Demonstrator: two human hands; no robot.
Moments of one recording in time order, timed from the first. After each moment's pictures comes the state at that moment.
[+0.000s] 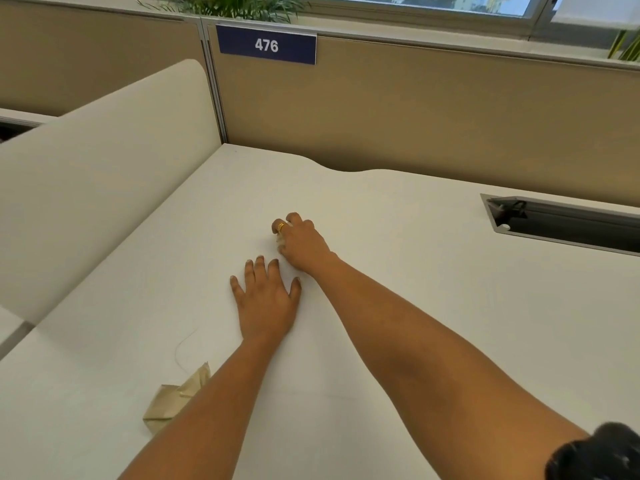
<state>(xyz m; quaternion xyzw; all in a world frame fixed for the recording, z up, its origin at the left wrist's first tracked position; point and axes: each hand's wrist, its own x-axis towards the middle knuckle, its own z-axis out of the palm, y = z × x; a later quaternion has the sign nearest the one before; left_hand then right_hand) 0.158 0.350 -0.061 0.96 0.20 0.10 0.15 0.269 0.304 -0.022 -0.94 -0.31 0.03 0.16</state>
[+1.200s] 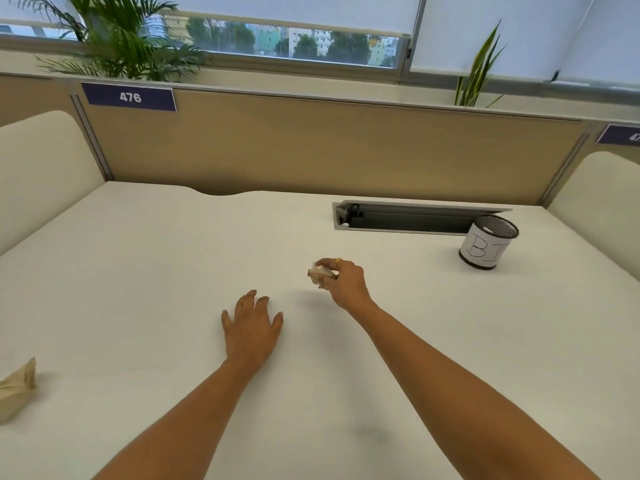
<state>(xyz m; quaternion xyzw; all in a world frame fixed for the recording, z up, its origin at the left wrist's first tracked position) 0.109 0.115 -0.035 0.98 0.09 0.03 0.20 0.167 -0.039 0.022 -0.84 0.01 0.02 0.54</state>
